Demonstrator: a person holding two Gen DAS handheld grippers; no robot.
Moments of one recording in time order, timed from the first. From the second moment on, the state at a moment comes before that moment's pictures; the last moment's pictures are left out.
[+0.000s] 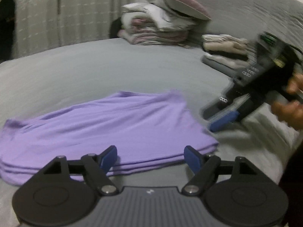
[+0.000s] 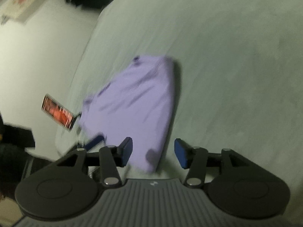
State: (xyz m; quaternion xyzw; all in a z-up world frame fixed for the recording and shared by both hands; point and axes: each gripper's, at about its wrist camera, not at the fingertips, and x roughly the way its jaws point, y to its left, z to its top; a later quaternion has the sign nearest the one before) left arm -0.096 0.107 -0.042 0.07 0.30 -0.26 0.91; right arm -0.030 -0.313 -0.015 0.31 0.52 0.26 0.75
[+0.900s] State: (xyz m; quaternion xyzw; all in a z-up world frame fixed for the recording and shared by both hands) left arm -0.131 0.024 -0.053 0.22 0.22 -0.26 0.92; right arm -0.037 -0.298 -0.019 0.39 0.51 0.34 0.69
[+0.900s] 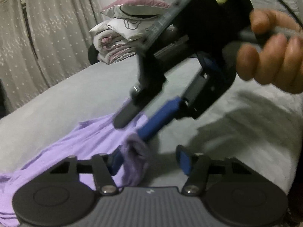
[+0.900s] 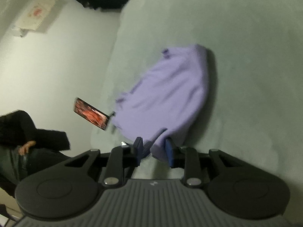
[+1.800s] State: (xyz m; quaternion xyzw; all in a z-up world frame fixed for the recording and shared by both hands) left arm -0.152 -0.033 -0.060 0.26 0.21 -0.10 0.94; right arm 0.004 -0.283 -0.016 0.30 0.42 0.19 0.83
